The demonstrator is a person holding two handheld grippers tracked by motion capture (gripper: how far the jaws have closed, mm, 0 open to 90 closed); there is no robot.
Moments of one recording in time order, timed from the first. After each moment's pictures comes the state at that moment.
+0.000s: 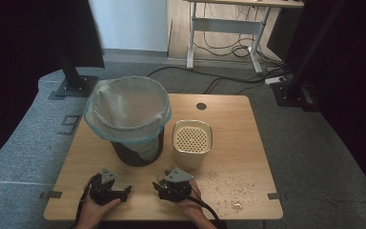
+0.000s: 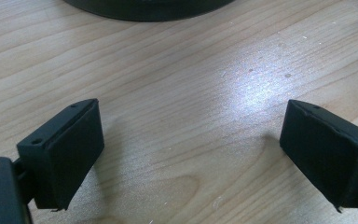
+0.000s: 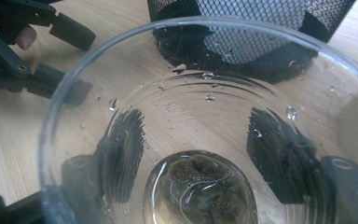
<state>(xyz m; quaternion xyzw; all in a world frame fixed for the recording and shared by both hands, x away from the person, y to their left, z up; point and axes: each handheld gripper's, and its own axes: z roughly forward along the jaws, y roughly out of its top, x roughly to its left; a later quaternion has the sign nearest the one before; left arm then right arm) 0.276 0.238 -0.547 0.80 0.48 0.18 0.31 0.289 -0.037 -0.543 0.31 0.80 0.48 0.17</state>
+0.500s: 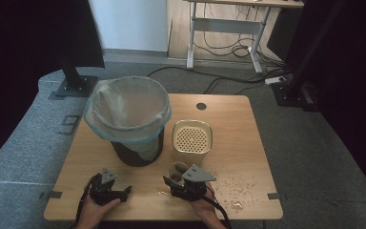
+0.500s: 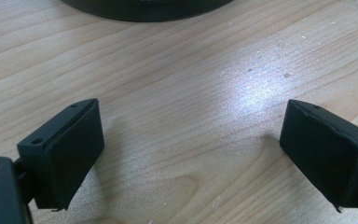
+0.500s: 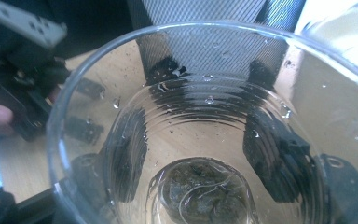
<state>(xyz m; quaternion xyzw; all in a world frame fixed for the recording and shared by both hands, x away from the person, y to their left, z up) 0.276 0.238 -0.547 0.80 0.48 0.18 0.31 0.271 -0.082 -0.491 0.32 0.75 0.54 0.18</state>
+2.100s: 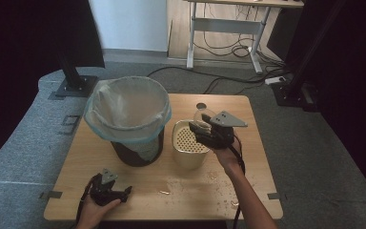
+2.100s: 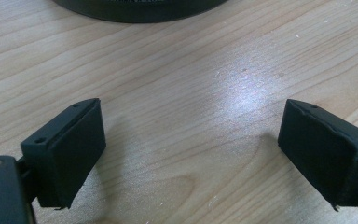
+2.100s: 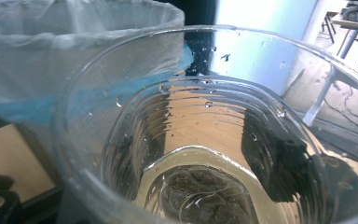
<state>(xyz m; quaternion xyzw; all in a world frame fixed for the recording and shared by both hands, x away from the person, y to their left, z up) 0.275 0.238 -0.547 0.80 0.47 0.18 0.31 0.364 -0.139 -0.365 0.34 0.72 0.53 0.27</state>
